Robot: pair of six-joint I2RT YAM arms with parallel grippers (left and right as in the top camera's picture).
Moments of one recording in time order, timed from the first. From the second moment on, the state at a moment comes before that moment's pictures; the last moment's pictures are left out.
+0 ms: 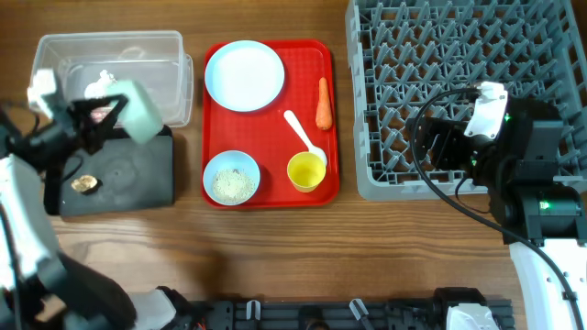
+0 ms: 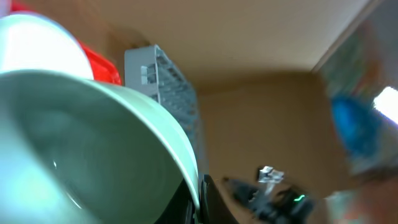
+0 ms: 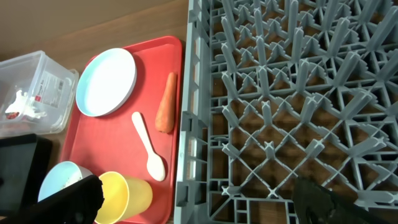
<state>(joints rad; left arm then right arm) 0.60 1.52 1.27 -0.86 1.41 -0.16 -0.01 1.02 1.04 -0.75 -0.30 0.21</state>
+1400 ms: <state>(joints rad) -0.50 1.87 1.31 -0.61 -0.06 -0.31 -0.01 1.03 1.04 -0.74 -0.30 0.21</state>
